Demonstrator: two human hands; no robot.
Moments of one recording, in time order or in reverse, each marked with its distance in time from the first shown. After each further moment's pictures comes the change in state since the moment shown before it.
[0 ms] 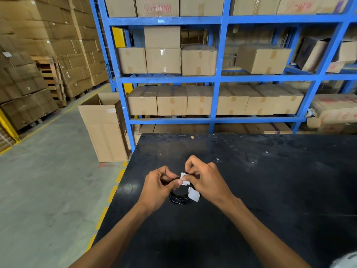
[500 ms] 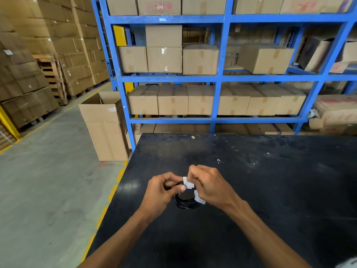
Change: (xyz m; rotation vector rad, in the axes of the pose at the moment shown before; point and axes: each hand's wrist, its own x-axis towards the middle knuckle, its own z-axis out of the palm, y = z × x) left_hand -0.006 0.000 0.008 -0.105 -0.083 -0.015; right_hand -0.005 0.010 -0.008 -0.190 -0.042 -0.210
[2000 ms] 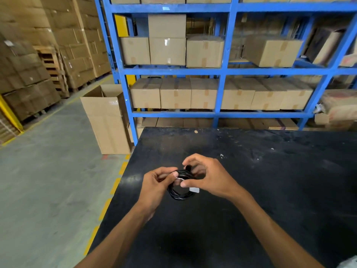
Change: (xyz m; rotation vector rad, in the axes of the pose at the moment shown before) left_hand 0.003 -0.009 -0.011 -0.307 0.218 -0.153; right_hand 0.015 -0.003 -0.003 0.460 -0.201 0.355
